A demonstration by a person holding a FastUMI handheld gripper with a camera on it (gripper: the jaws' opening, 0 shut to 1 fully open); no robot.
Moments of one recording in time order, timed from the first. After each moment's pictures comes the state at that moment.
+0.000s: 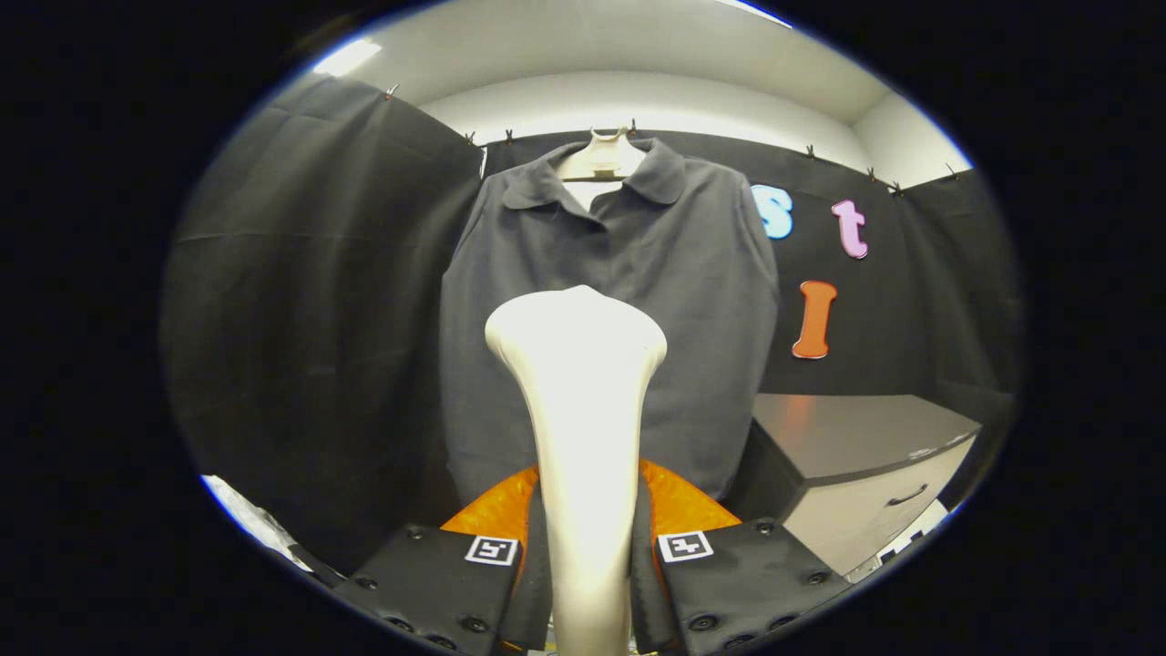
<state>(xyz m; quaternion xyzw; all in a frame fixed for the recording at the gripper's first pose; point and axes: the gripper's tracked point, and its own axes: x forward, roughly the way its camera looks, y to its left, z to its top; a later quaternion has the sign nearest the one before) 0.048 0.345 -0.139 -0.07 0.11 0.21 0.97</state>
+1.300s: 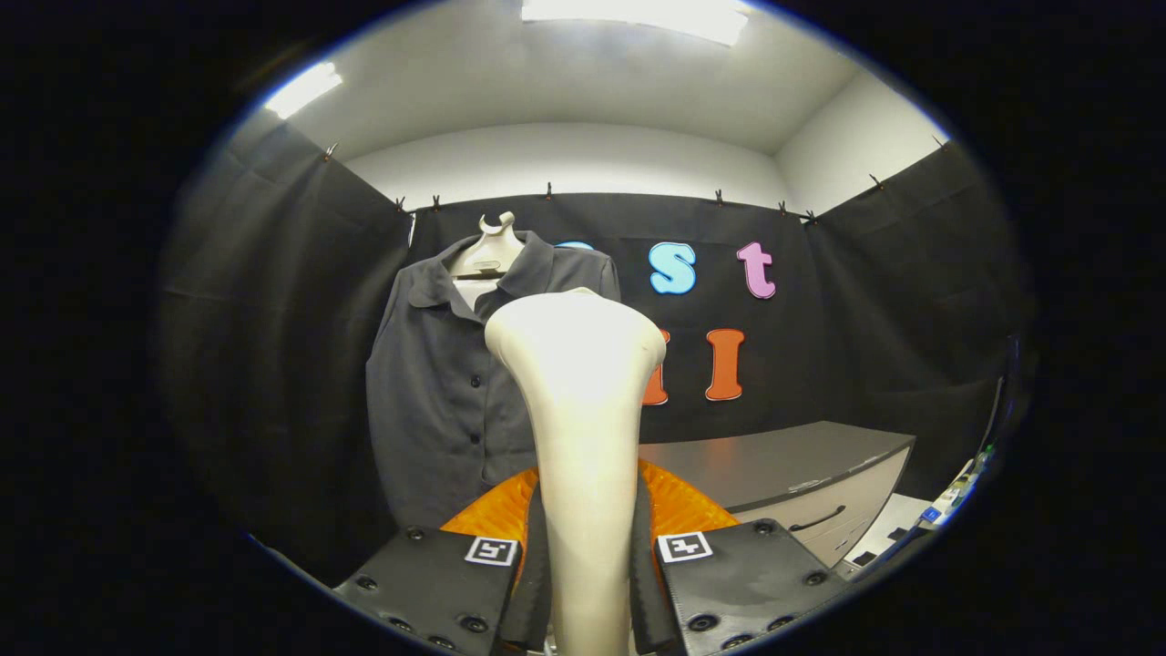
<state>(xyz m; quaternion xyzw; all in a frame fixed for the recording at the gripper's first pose) 0.044 0.246 -0.045 -0.02 0.01 0.12 0.99</state>
